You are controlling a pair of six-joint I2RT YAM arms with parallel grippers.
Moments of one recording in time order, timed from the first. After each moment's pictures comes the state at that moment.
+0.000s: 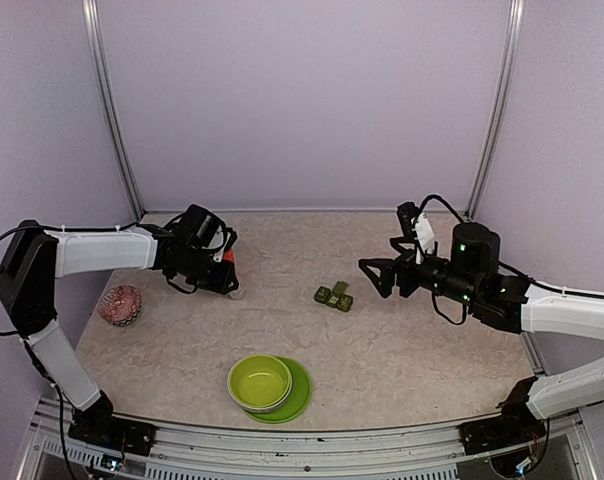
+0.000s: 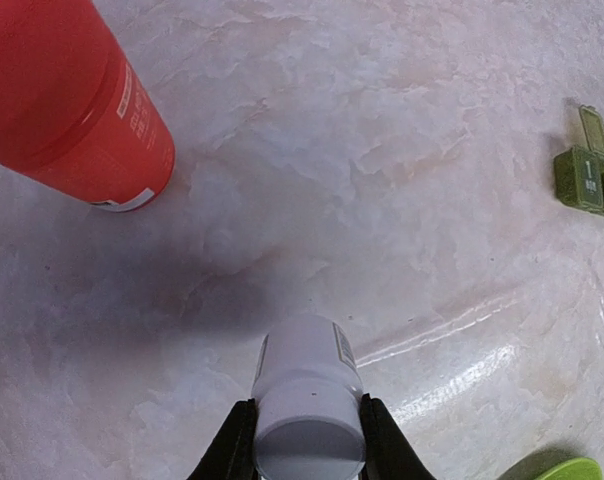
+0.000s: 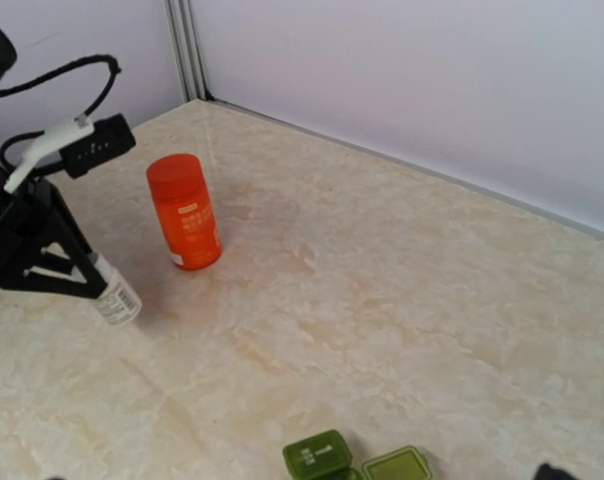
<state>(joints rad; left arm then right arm) -0.54 1.68 1.11 -0.40 0.03 -0.22 0.74 1.13 0.65 0.30 -0.03 0.08</state>
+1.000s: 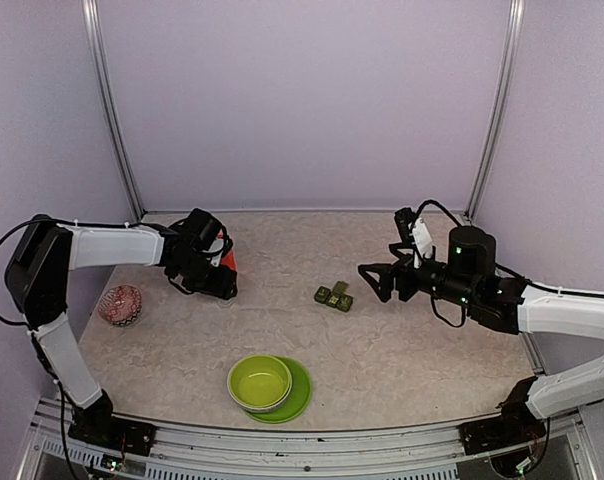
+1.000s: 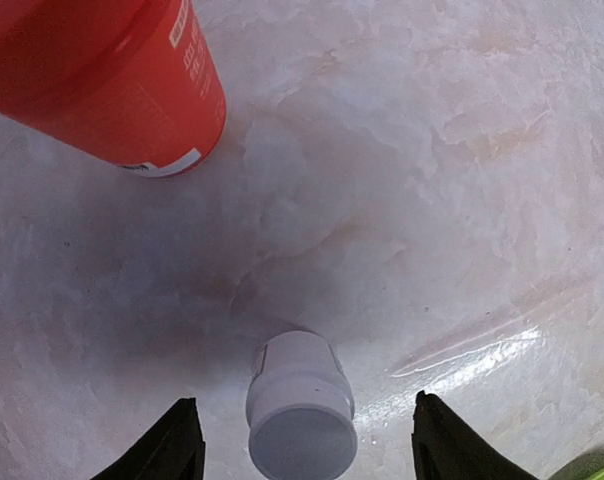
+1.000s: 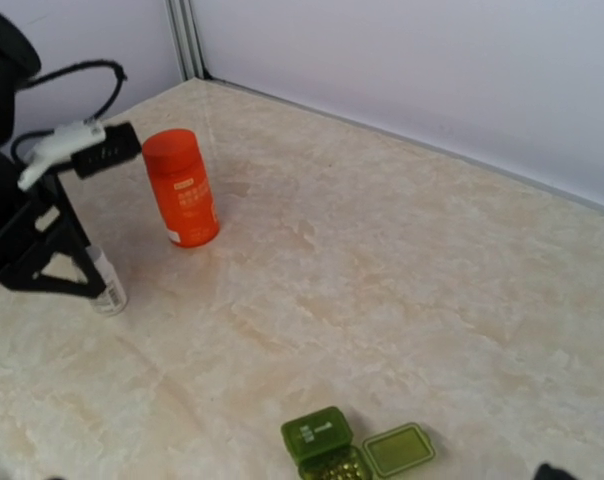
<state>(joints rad) -0.51 1.76 1.13 -0.47 -0.01 -0.19 0.73 1.15 0.64 0.30 -0.04 0.08</state>
